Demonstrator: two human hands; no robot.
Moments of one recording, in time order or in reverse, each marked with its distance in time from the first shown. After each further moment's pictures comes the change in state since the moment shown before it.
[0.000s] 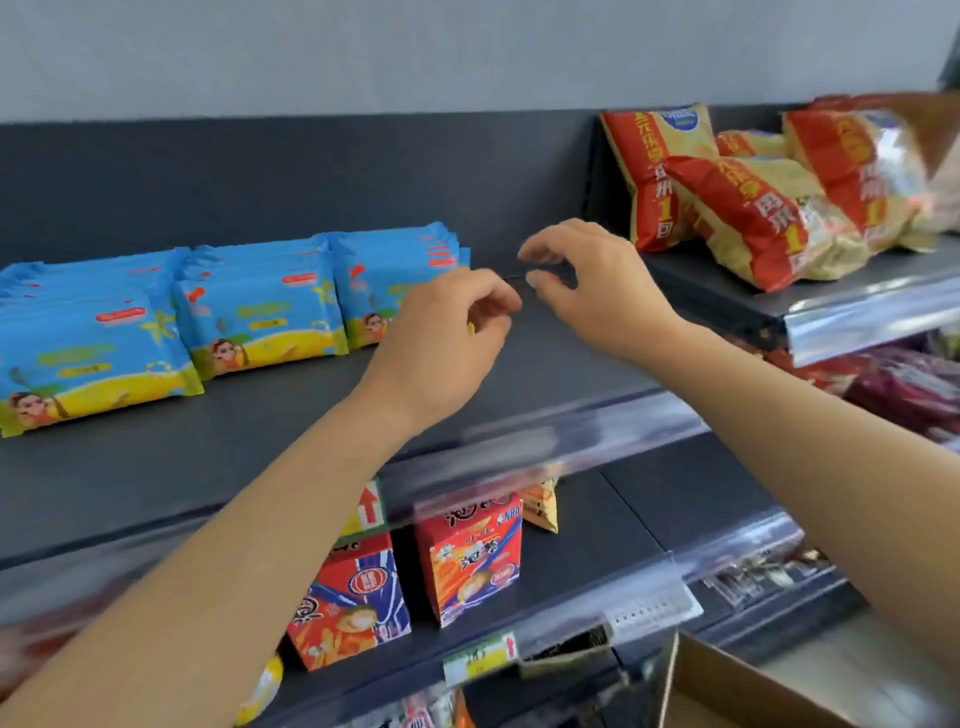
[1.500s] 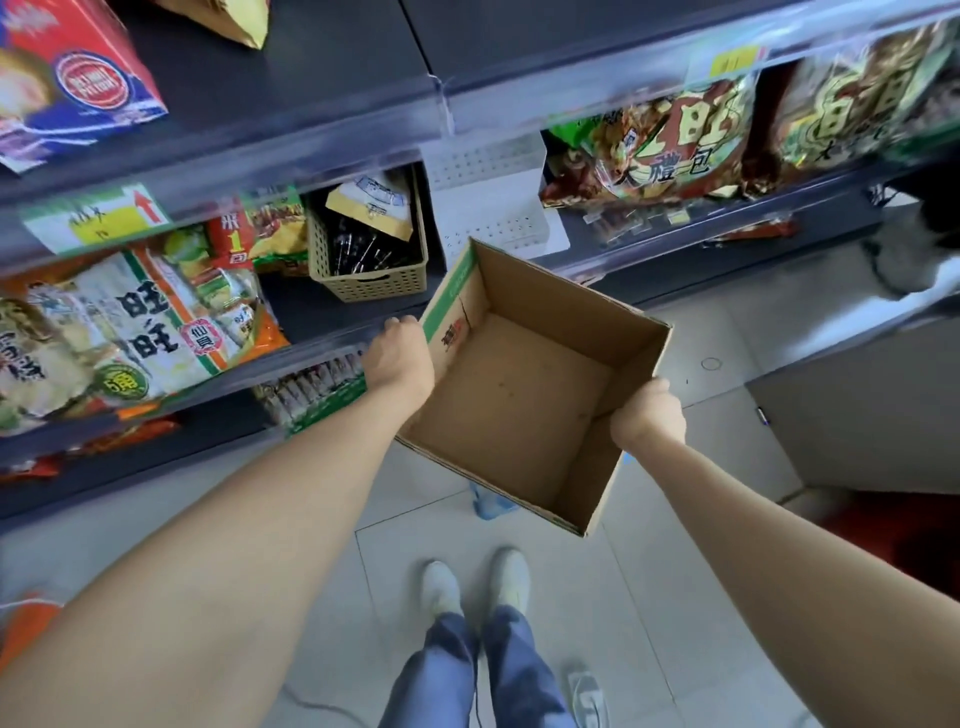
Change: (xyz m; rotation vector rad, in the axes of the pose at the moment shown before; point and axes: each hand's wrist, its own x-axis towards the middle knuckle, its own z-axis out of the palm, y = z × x) left_hand -0.301 -0.033 0.476 0.581 -0.651 -0.835; right_hand -0.554 0.268 0.056 -0.204 -0.854 1.491
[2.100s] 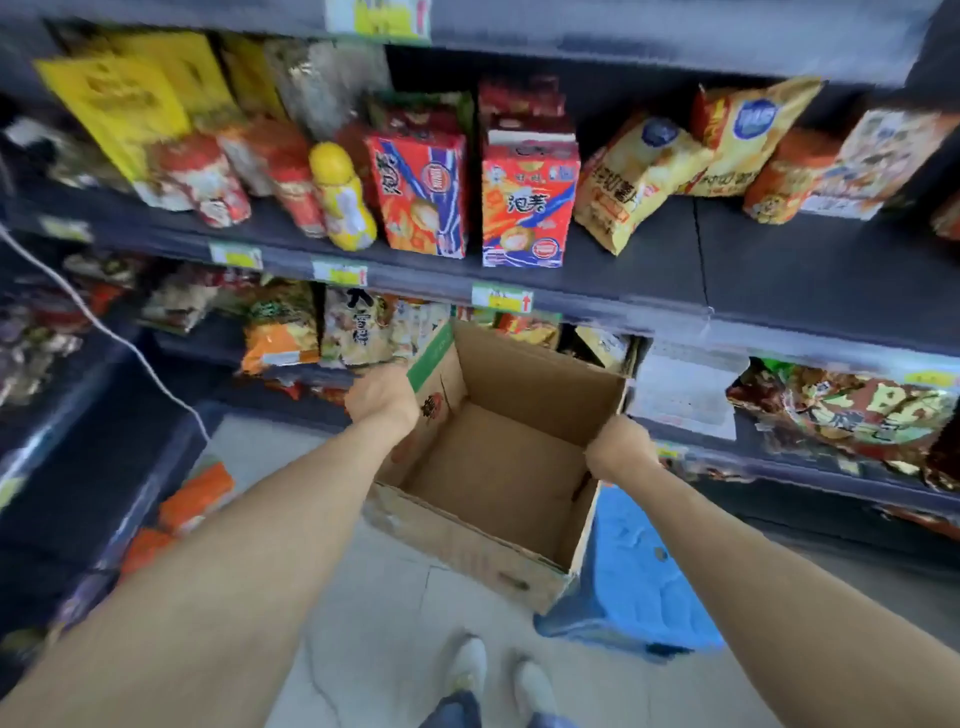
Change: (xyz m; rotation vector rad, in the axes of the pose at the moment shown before) left_hand -0.156 -0.214 -0.168 -0.168 0.130 -0.646; right_hand -0.209 -0.152 -0.010 -0.327 -0.128 -0.750
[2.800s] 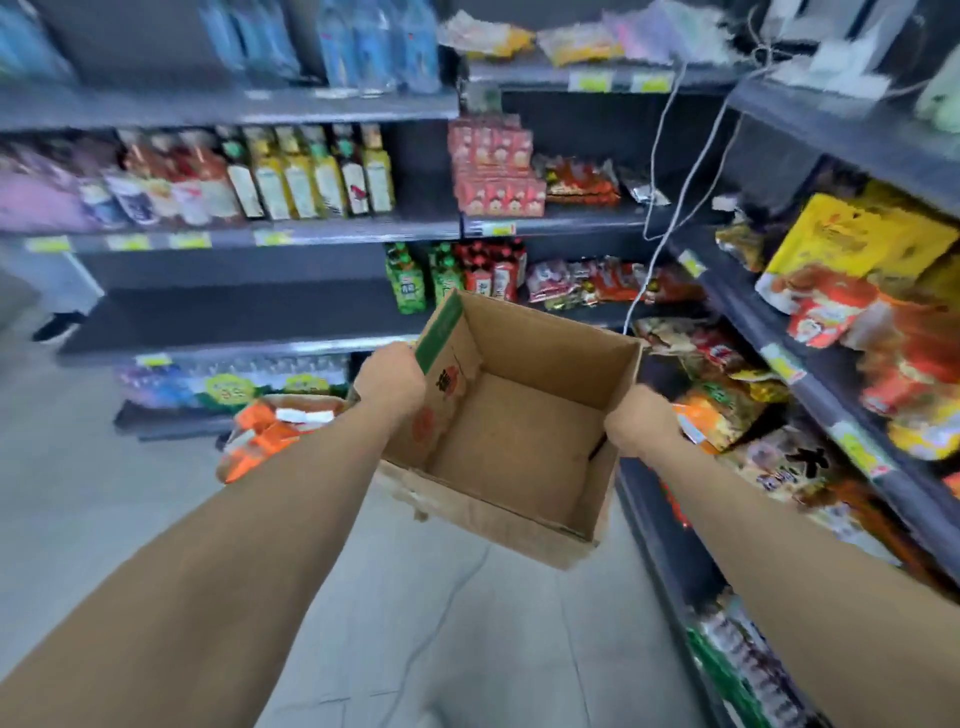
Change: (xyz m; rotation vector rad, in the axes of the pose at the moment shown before) left_hand -0.255 -0.392 -0.059 -0.468 0.387 -1.016; right_hand -0.250 -0.295 0.166 -0.547 -0.120 -1.154
